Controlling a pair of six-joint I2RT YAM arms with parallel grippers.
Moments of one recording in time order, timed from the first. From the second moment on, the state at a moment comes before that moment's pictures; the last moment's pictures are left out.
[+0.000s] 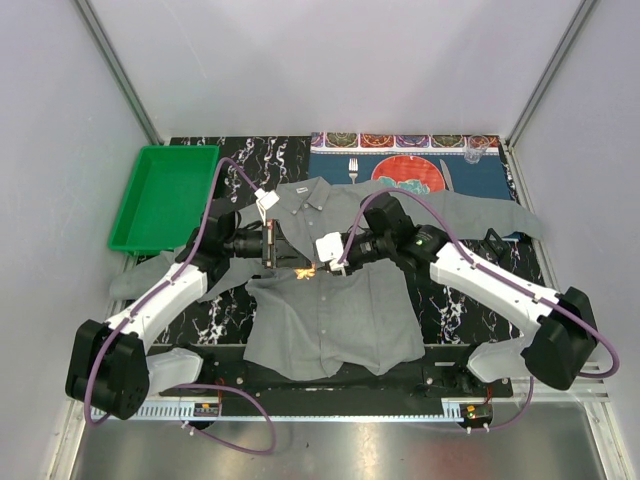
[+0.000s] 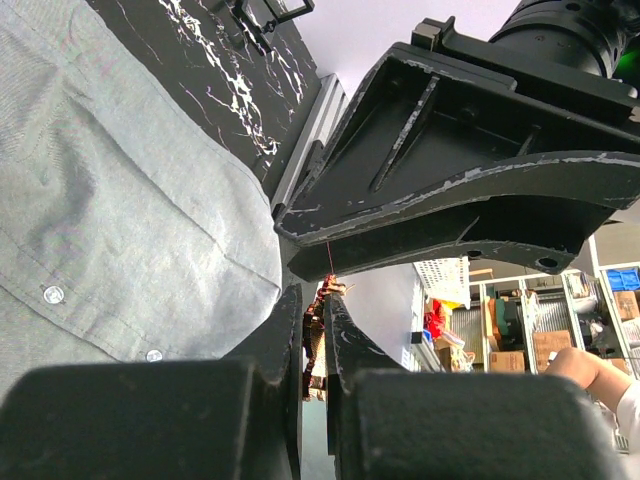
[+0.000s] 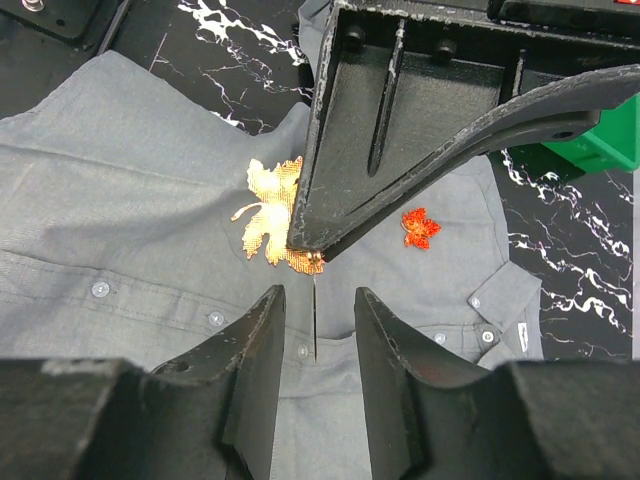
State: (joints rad) left arm -0.34 1.17 0.70 0.10 1.11 -0.72; right arm 0.79 1.36 1.10 -0.33 -0.69 -0.93
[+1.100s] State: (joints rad) left arm -0.33 1.13 0.64 0.17 1.11 -0.76; right arm 0.79 1.36 1.10 -0.31 -0.69 -0.86
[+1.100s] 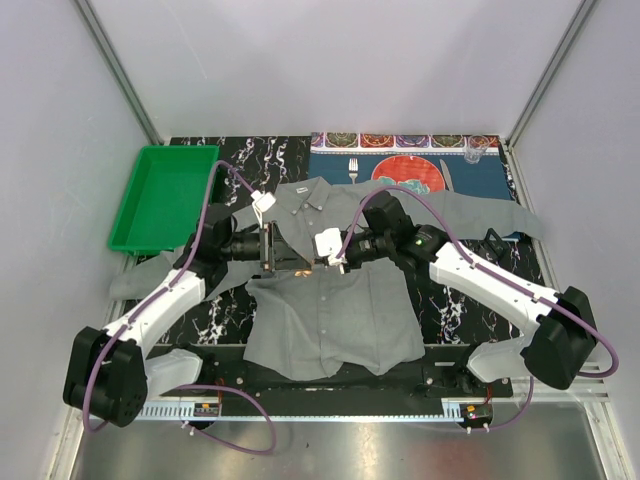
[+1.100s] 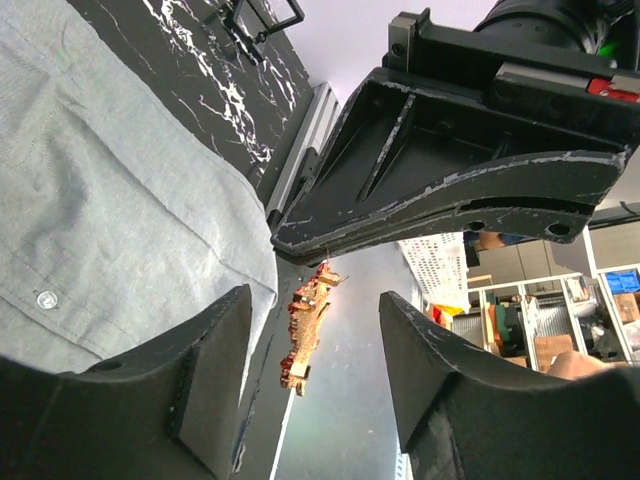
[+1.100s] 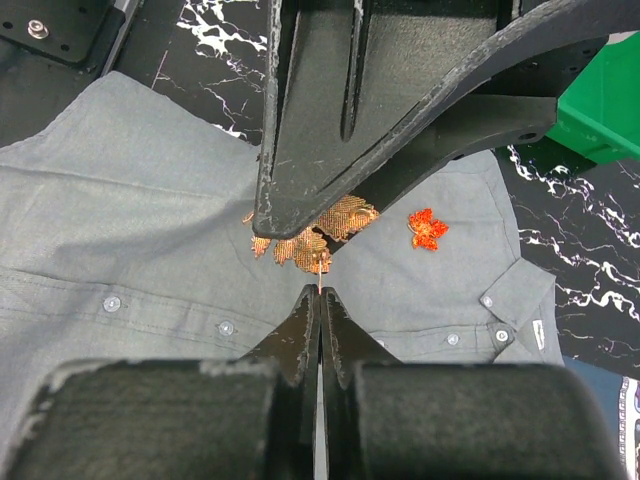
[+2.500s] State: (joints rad) left arm -0.18 1.25 0.60 0.35 1.11 -0.86; right arm 0.64 1.36 1.11 -0.31 -0.59 -0.59
